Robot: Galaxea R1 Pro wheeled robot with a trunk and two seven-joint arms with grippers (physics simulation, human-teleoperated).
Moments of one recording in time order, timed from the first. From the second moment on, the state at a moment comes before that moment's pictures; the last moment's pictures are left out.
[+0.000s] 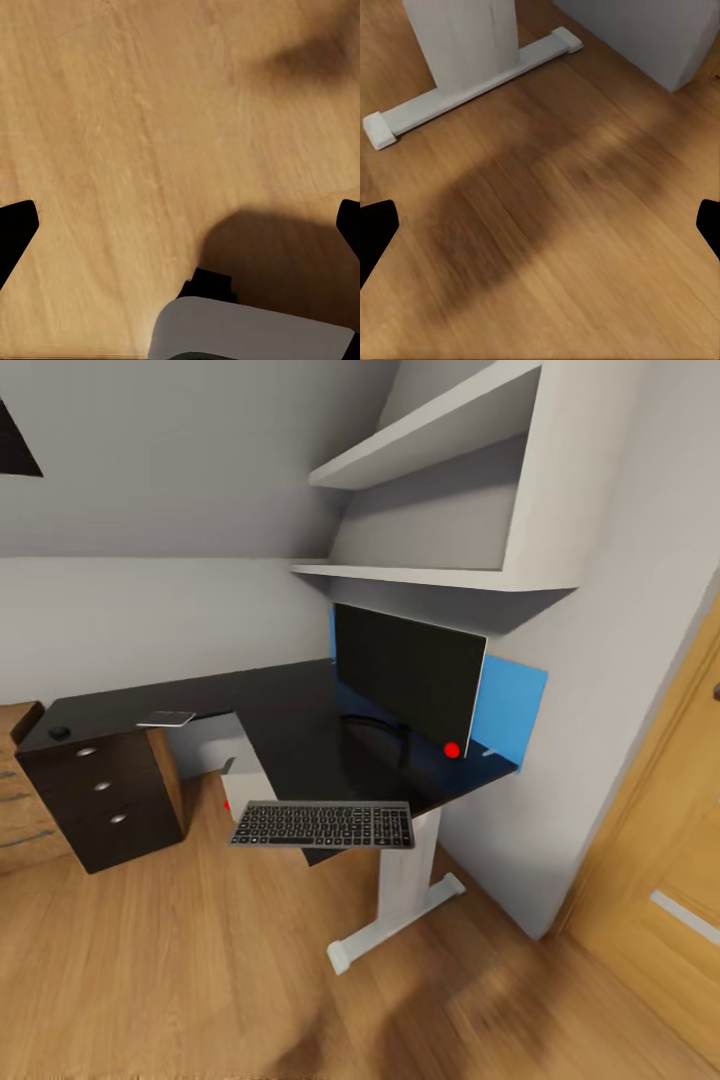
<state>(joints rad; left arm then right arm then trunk) -0.15 -0.04 -0.58 -0.03 0.65 -0.51 0.27 -0.22 -0.02 0.20 0.02 -0.35 -0.88 0.04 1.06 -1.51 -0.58</state>
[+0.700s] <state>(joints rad) -0.15 -0.04 -0.58 -0.03 0.65 -0.51 0.27 -0.22 -0.02 0.21 0.02 -0.35 -0.88 0.05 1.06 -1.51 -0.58</state>
